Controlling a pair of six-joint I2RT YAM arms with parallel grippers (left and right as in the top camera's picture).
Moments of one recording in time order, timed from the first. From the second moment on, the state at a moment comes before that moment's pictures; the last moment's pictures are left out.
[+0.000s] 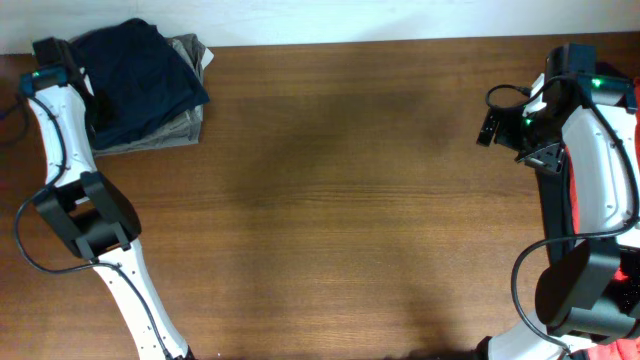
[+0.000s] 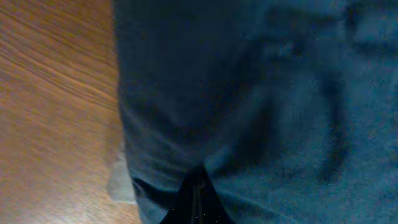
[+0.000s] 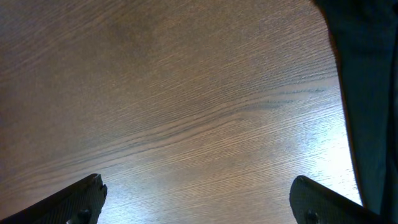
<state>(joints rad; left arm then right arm) 0.37 2.66 2.58 -1.18 -0.11 -0.05 -0.22 1.80 1.68 -1.23 -0.12 0.22</state>
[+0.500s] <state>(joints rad) 0.36 2.64 2.68 -1.06 -0.07 -0.05 -0.22 1.80 1.68 -1.23 -0.12 0.22</state>
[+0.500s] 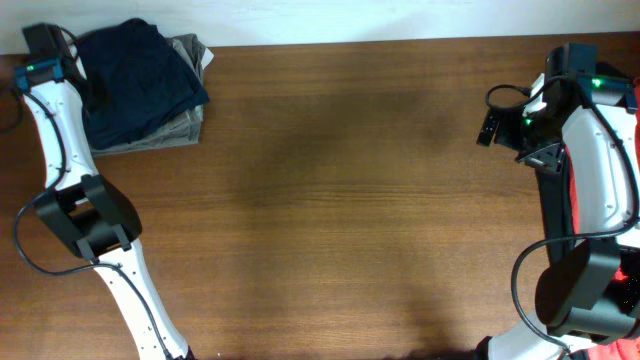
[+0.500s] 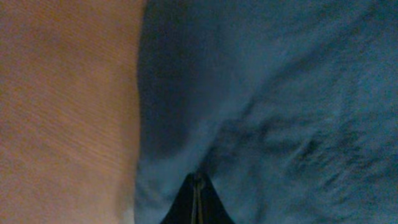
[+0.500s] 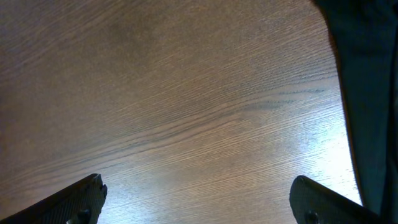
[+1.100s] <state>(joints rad) 0.36 2.70 2.71 -0.74 -0.11 -0.05 -0.22 1.80 1.68 -1.23 -0.12 0.22</state>
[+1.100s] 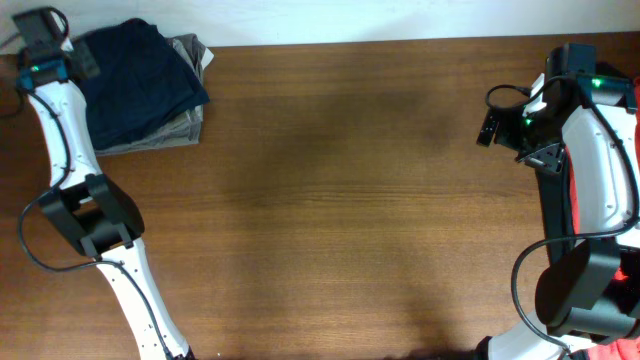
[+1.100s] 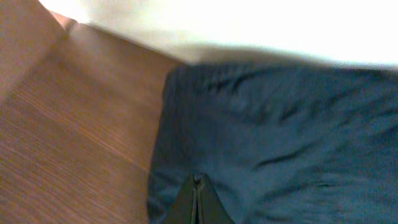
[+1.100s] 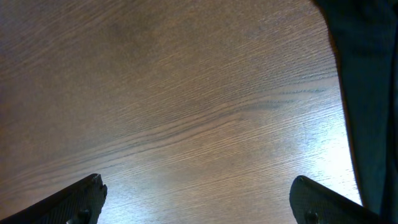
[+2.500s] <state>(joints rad) 0.20 2.86 2.79 -0.72 -0.02 -0.05 -0.22 1.80 1.68 -1.23 -0.12 0.22</state>
